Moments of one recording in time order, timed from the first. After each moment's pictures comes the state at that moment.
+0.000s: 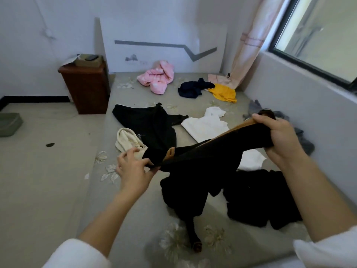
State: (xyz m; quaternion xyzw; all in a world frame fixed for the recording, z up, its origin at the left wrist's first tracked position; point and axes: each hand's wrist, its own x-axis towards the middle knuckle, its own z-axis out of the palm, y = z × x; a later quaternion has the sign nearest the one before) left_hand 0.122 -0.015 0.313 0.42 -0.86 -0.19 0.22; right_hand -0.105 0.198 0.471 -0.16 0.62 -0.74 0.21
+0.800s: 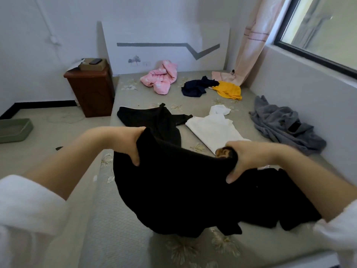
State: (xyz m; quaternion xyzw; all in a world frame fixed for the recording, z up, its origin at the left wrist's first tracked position) left_hand 0.107 -0.097 0.460 0.24 -0.90 -0.30 -0.23; right_hand -0.111 0.173 0.456 -0.47 0.82 0.01 0.33
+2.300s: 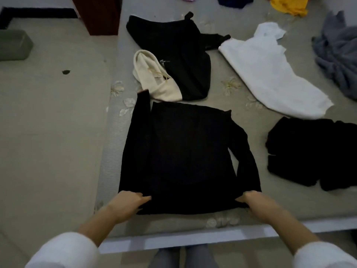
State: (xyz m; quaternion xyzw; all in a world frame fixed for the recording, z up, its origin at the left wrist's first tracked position) left_hand 0.283 -0.023 0.076 0.11 -0.93 -0.10 -0.34; right_hand -0.030 0.245 0.093 -0.49 0.77 0.18 0.37
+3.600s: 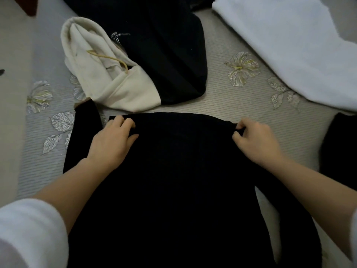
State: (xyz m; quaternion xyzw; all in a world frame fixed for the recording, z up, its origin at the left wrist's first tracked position) left_hand 0.026 -0.235 -0.042 0.30 -0.95 -0.12 -0.02; right_hand -0.205 0.009 -0.034 -0.30 0.93 -0.15 0.15
